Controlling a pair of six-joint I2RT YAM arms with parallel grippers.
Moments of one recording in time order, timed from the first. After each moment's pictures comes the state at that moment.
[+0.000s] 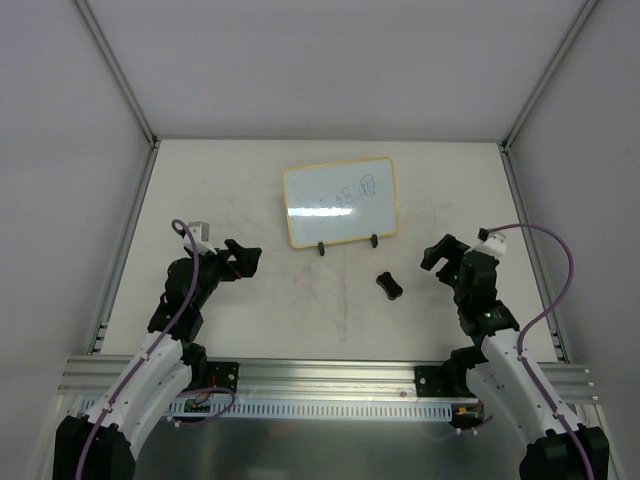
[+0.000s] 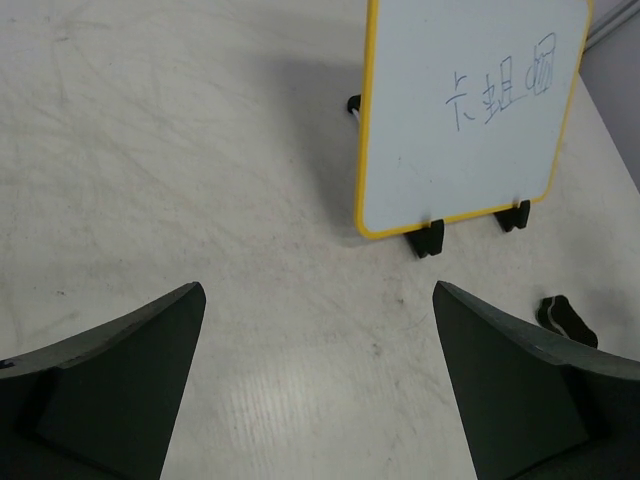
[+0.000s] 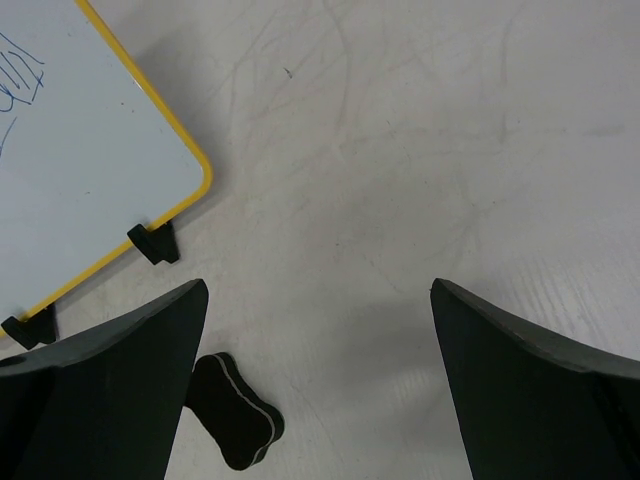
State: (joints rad) left arm -0.24 0.58 0.19 0.21 0.09 -0.48; right arm 0.22 0.64 0.31 -0.11 0.24 0.54
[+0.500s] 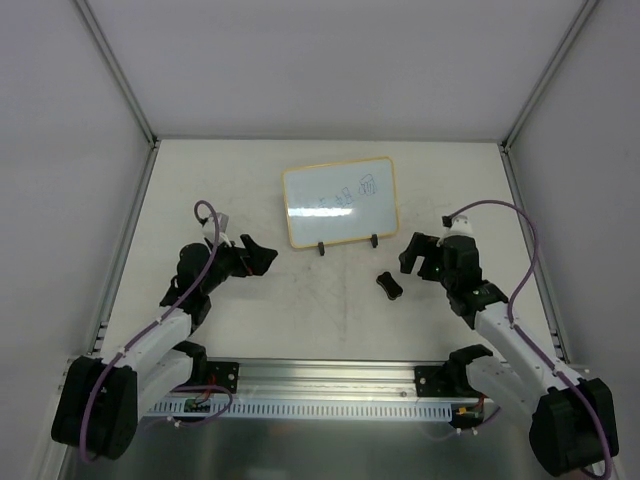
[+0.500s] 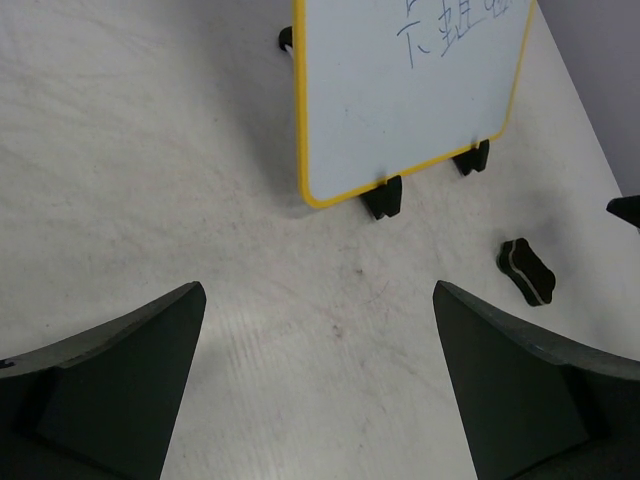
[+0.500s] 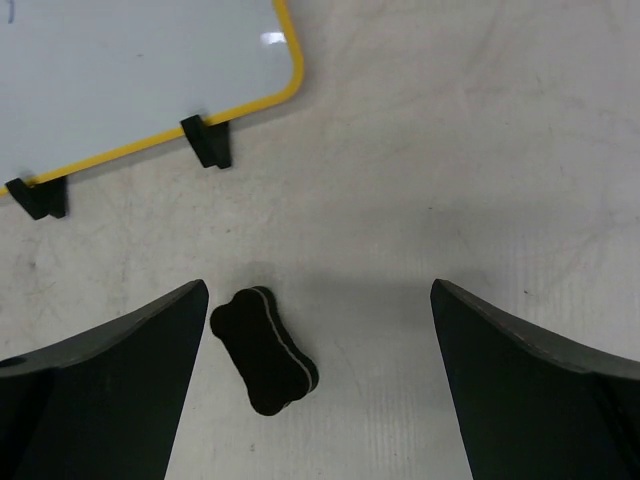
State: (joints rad) left arm -0.24 0.89 0.22 0.39 0.28 -0.50; right arm 0.30 0.88 0.42 -0.12 0.07 0.41
